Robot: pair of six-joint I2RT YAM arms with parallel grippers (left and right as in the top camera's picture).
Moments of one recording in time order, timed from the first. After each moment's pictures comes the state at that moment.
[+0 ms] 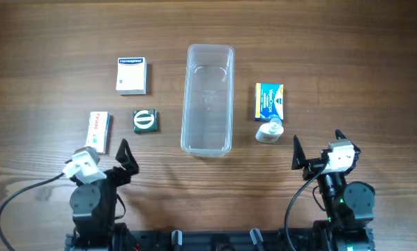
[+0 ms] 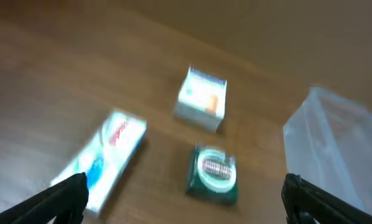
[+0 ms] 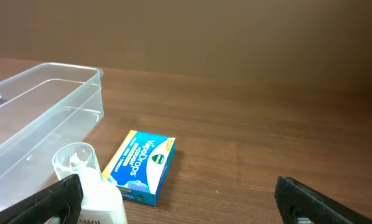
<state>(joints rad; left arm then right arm) 0.05 0.01 0.15 -0.42 -0.08 -0.38 0.05 0.01 0.10 -0.24 -0.05 -0.07</state>
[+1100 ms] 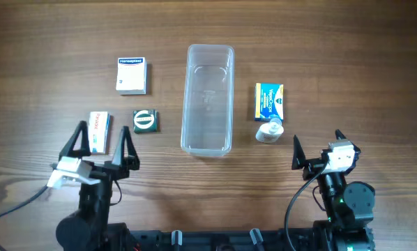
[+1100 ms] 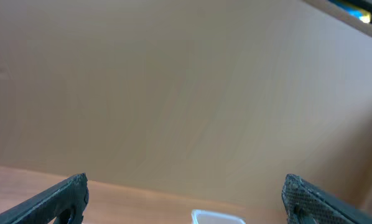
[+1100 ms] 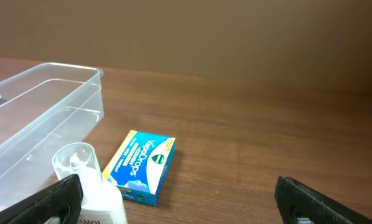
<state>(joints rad) 0.05 0.01 0.15 0.19 0.17 -0.38 0.05 0.01 0.10 -0.24 -0.05 -0.07</state>
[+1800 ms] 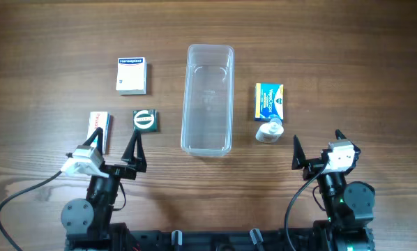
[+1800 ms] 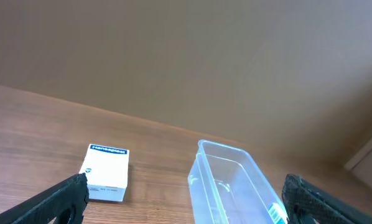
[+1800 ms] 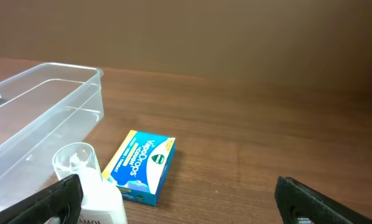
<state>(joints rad) 0.05 0.01 0.15 -0.08 0.22 -0.38 0.05 0.01 0.10 -0.24 -0.05 -0.07</state>
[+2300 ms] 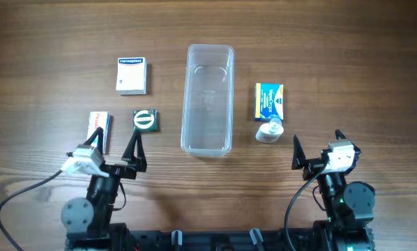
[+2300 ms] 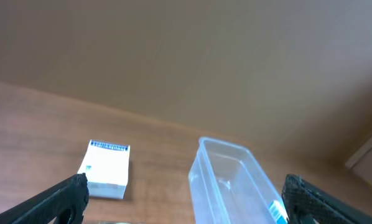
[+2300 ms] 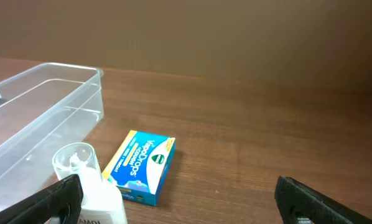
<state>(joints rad) 0.05 0.04 0.16 -0.09 0.22 -0.38 0.05 0.01 0.10 -0.24 -0.05 -0.07</state>
